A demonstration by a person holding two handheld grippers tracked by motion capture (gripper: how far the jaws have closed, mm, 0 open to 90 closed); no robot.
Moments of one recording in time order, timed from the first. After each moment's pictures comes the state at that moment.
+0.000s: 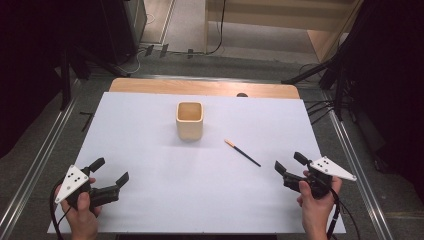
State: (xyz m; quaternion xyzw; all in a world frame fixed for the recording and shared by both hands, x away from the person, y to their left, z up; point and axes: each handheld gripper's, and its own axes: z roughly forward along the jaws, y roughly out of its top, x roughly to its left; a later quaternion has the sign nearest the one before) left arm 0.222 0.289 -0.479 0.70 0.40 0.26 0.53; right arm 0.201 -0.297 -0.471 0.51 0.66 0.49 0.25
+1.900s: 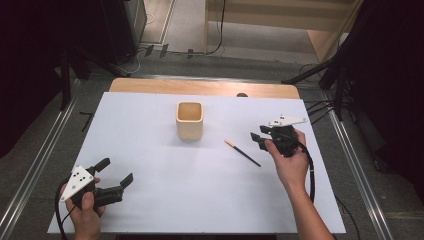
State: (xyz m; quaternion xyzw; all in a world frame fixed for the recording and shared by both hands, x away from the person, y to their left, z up) left arm 0.224 0.281 -0.482 0.71 0.39 0.24 0.54; right arm 0.312 -0.240 -0.432 0.44 0.79 0.37 0.20
